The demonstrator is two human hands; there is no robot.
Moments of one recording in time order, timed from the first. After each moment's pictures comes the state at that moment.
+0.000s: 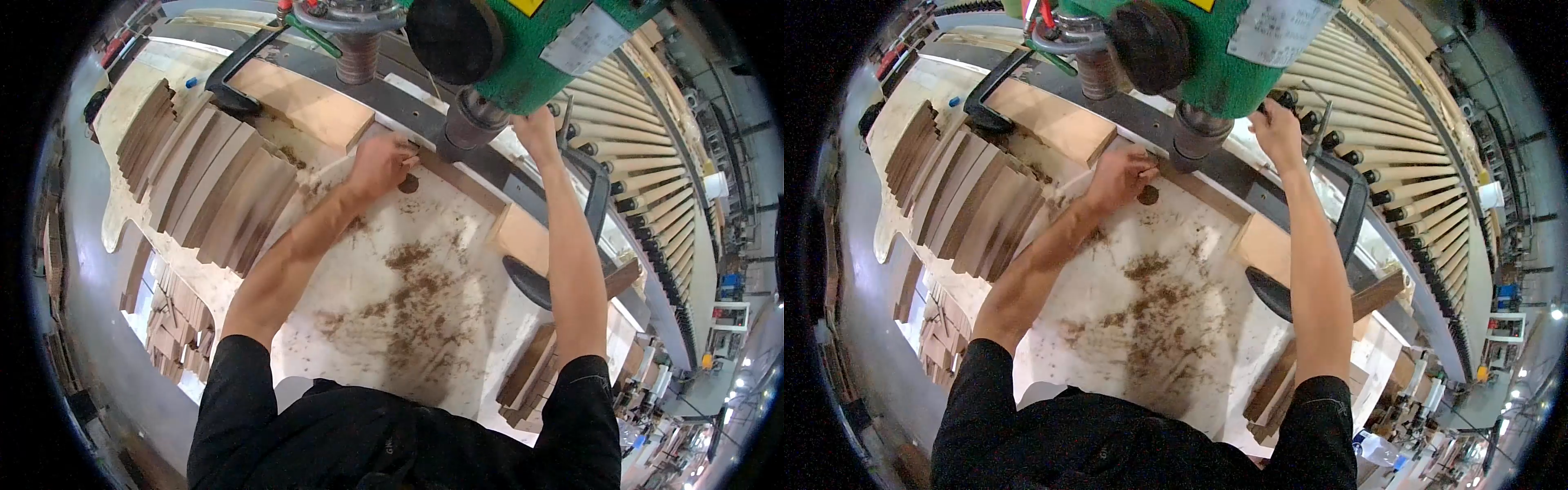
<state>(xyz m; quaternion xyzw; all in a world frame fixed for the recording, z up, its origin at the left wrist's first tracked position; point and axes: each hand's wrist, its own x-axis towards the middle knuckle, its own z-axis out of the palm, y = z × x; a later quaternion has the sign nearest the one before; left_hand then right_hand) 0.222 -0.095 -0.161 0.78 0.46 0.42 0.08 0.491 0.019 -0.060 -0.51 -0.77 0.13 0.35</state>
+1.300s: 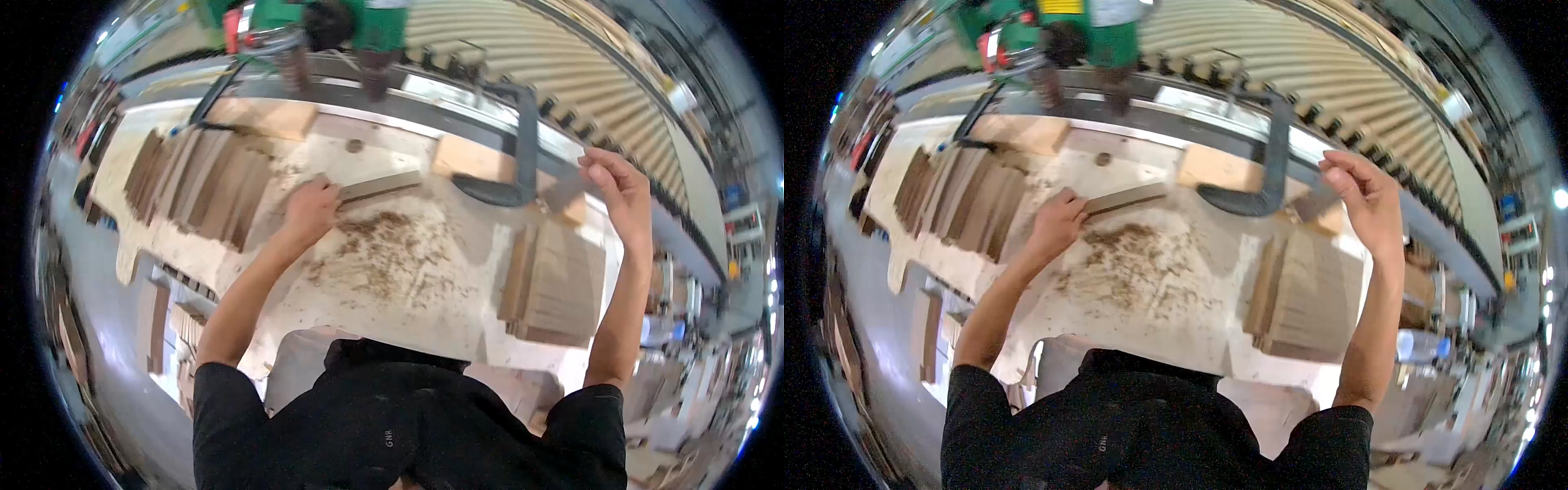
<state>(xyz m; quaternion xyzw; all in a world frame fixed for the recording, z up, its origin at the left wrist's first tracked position) 0.208 -0.263 -0.118 0.83 0.53 0.18 0.06 0.682 -0.306 0.073 -0.54 -0.70 0.23 0.41</state>
